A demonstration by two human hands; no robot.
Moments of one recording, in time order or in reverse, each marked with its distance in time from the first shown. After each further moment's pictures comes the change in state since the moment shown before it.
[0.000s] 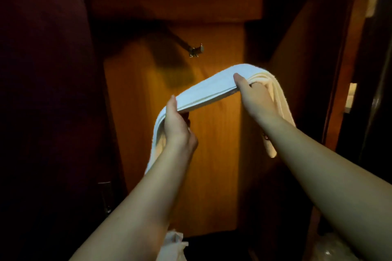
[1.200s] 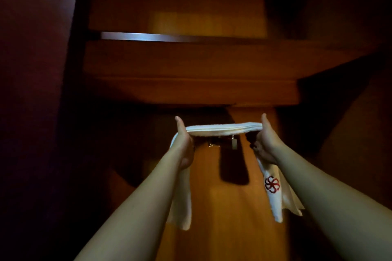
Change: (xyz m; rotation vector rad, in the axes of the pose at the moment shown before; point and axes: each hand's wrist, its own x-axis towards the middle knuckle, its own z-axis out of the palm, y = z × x) left_hand 0.349 0.061 0.142 0.464 -0.508 0.041; right_hand 0.362 0.065 0.129 0.663 -0.231 0.160
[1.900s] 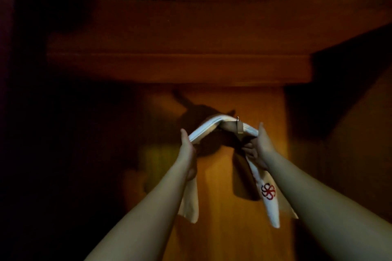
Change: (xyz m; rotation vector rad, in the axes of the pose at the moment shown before) left_hand 0.045 -0.085 -0.018 0.000 0.172 -0.021; right_hand 0.051 0.093 0.000 0.030 0.050 0.187
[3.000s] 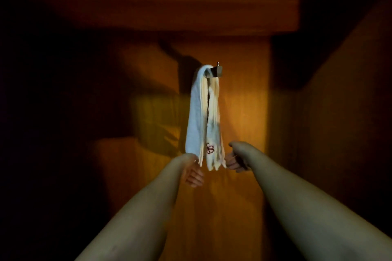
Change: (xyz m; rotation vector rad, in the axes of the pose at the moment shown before) left_hand -0.077 -0.129 -0.039 0.648 -0.212 -0.772; right_hand -0.093 0.122 -0.034 -0.616 -0.073 0.620
